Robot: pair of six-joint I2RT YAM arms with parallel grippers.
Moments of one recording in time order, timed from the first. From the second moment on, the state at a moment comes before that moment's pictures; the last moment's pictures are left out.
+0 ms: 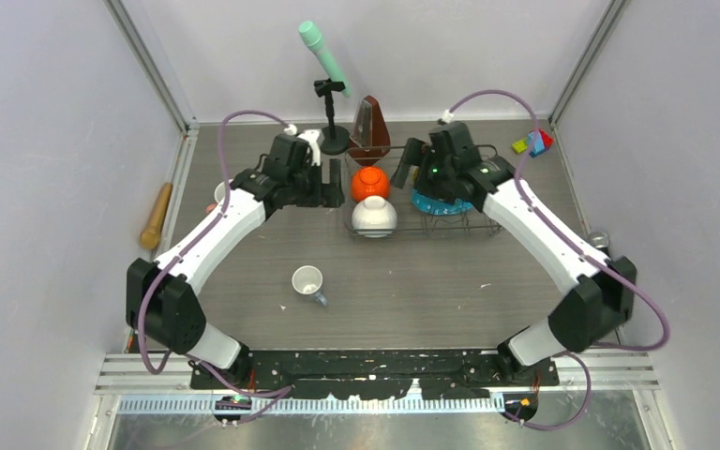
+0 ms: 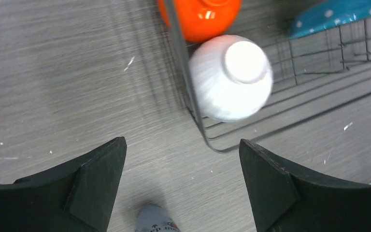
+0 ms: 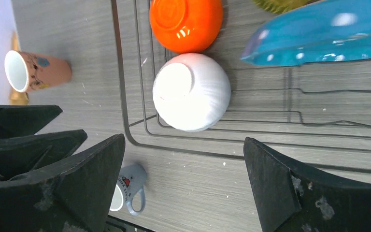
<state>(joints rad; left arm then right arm) -0.49 1.51 1.35 -0.59 0.07 -0.32 0.49 1.44 1.39 -0.66 0.04 0.71</state>
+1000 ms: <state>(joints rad) -0.38 1.34 0.95 -0.23 0.15 -0.56 0.65 2.08 1.88 -0.90 0.22 0.56</state>
